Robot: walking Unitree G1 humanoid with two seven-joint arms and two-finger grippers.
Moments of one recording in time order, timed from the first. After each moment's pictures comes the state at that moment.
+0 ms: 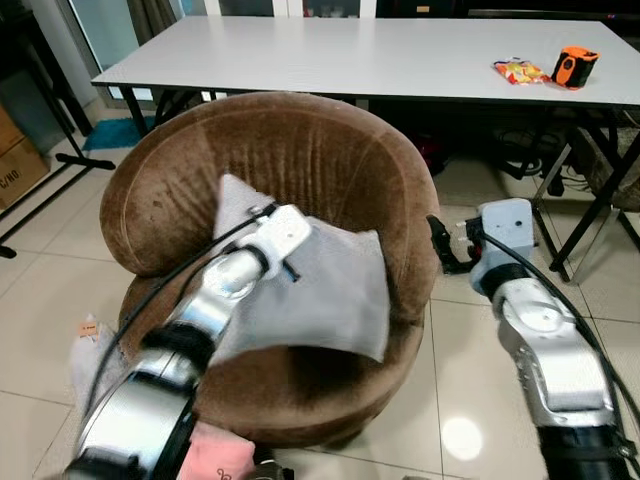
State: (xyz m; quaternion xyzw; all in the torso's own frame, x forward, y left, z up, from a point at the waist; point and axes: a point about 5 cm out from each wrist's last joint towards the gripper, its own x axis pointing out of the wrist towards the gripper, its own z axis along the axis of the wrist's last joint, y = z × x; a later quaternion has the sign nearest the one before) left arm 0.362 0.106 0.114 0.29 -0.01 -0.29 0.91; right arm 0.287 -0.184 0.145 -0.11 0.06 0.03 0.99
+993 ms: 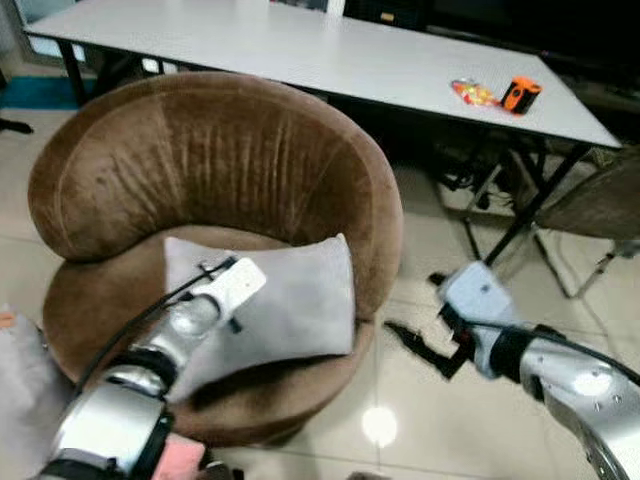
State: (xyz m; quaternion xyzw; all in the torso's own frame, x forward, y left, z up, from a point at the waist) left arm 0.326 0.197 0.037 0.39 0.20 -0.20 0.88; right arm 0.210 -0.154 0.152 -0.19 0.18 0.34 0.90
